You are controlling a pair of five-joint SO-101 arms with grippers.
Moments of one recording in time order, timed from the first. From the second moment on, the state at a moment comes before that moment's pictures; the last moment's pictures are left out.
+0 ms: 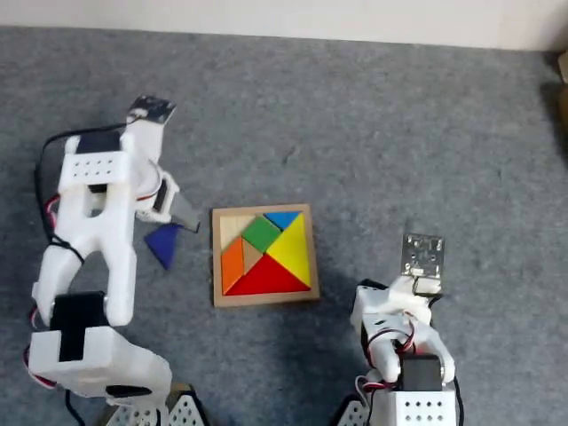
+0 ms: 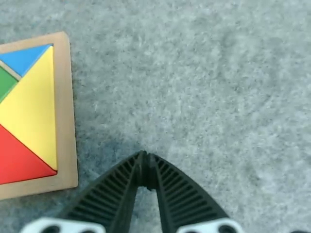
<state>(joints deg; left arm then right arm) -13.7 2.8 13.8 76.4 -12.1 -6.7 -104.2 96.0 64.0 -5.1</state>
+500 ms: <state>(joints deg) -15.3 17.2 15.9 66.5 -12.3 -6.7 -104.3 96.0 64.0 -5.1</state>
